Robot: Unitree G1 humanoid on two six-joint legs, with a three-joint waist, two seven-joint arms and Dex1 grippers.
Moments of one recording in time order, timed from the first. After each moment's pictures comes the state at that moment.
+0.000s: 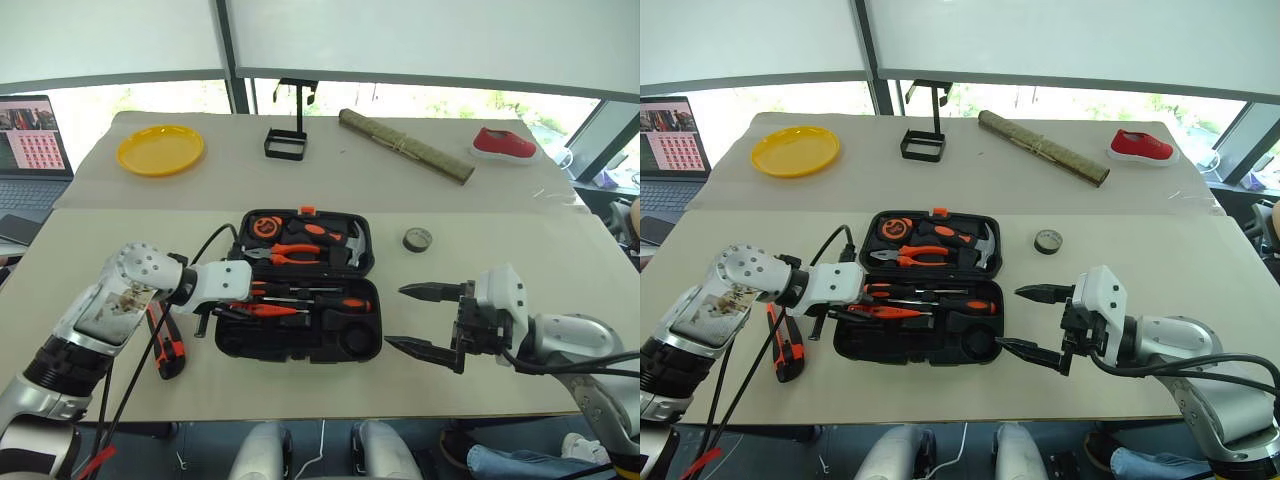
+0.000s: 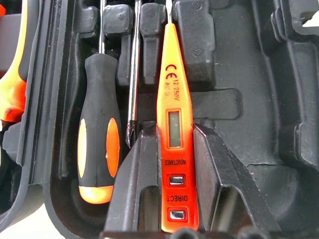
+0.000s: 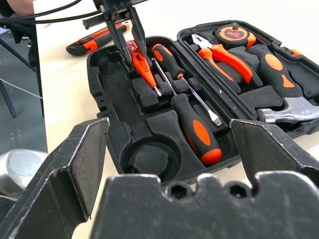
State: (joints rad) left arm -0.49 0.91 -0.28 -0.12 -0.02 0.28 -1.35; right arm 0.01 -0.82 -0.11 -0.57 0.65 0.47 0.91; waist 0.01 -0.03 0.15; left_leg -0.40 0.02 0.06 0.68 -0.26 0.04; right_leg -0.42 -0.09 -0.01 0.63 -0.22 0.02
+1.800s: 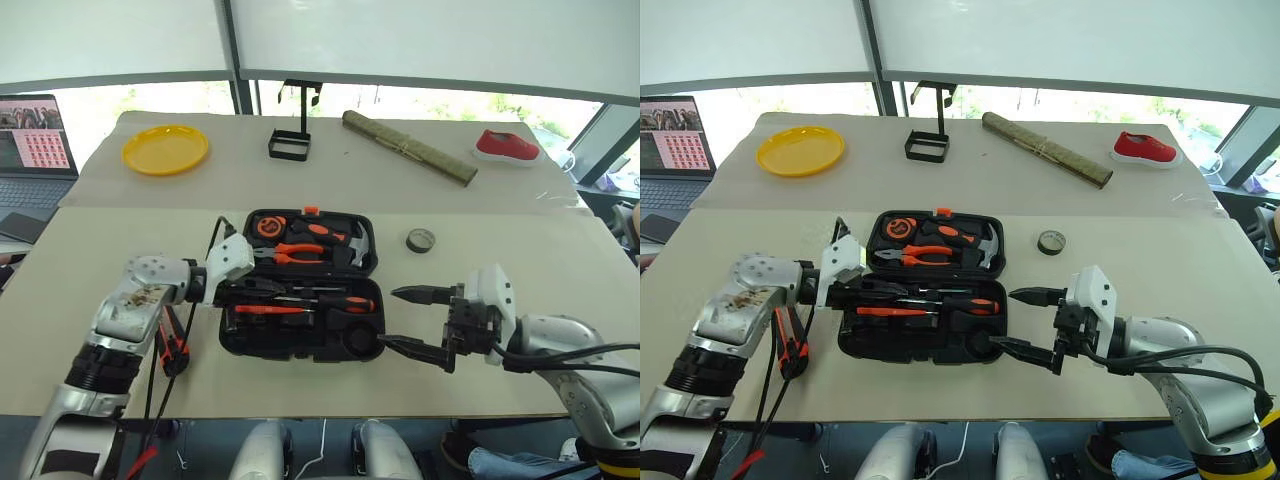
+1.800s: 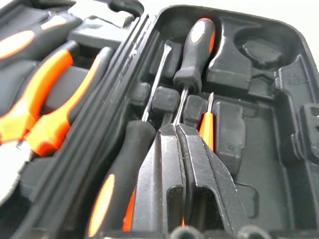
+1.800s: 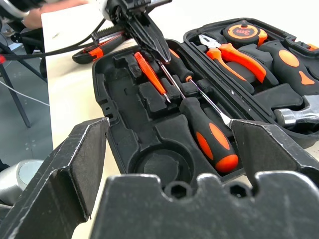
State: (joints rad) left arm -0.44 0.67 -0.13 0.02 -0.24 0.38 -1.23; right arm -0.02 -0.75 -0.08 -0.53 0.64 0.50 0.94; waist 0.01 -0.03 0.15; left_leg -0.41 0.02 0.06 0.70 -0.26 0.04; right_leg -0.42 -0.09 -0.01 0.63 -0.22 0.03
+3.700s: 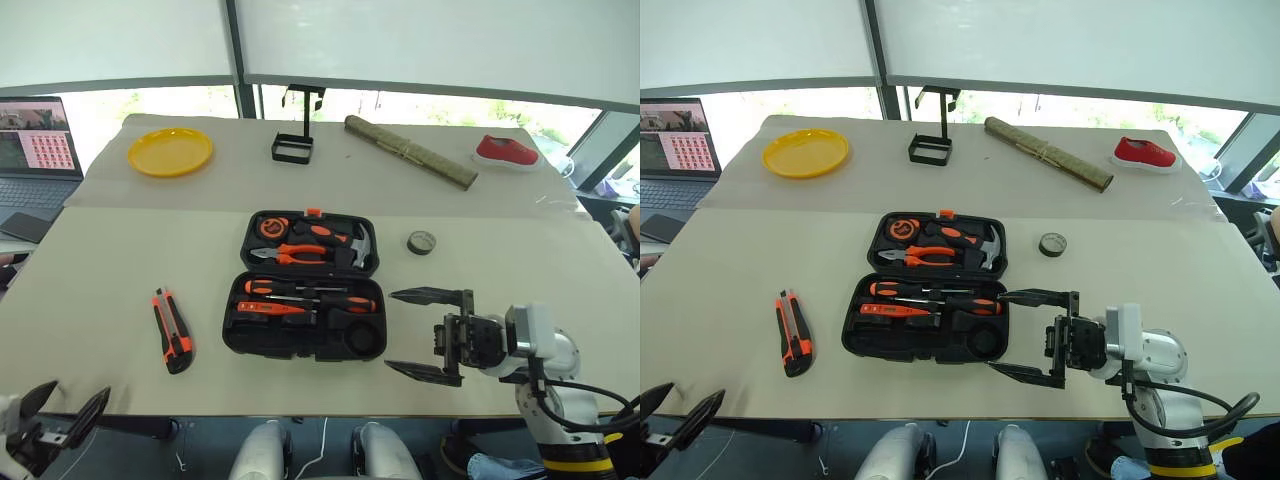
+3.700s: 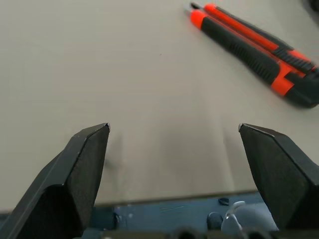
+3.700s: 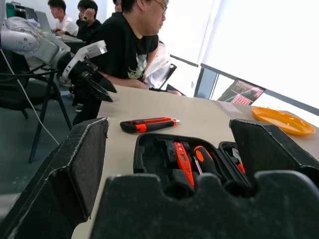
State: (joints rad) left arm 0.75 0.49 0.82 -0.55 -0.61 0.48 -0.65; right arm -0.02 -0.49 -0.07 -0.29 0.64 -0.12 1.33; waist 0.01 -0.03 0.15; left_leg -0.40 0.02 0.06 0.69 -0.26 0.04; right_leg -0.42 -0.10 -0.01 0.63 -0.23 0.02
